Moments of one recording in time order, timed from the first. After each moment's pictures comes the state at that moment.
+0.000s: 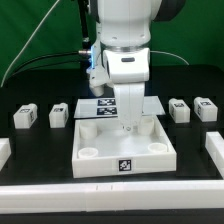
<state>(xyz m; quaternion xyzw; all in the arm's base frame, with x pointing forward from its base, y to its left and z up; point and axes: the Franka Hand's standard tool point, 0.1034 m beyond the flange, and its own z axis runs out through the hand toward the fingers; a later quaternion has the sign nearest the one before) 0.418 0.009 0.018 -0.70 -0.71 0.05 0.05</state>
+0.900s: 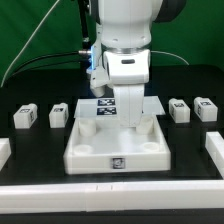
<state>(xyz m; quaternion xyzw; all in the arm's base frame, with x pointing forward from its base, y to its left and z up) 0.417 0.009 0.016 -0.70 -0.71 0.05 0.05</state>
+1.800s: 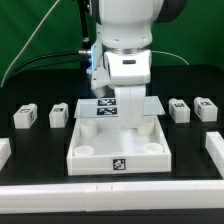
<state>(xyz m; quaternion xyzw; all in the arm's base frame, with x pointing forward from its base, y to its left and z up) 0.427 0.017 0.016 -0.70 -0.71 0.05 0.05</state>
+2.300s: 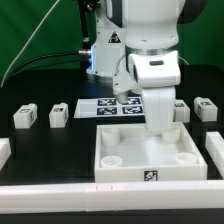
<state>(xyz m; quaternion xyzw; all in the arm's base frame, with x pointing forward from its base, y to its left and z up) 0.459 0.057 0.016 -0.70 -0.71 0.02 0.04</state>
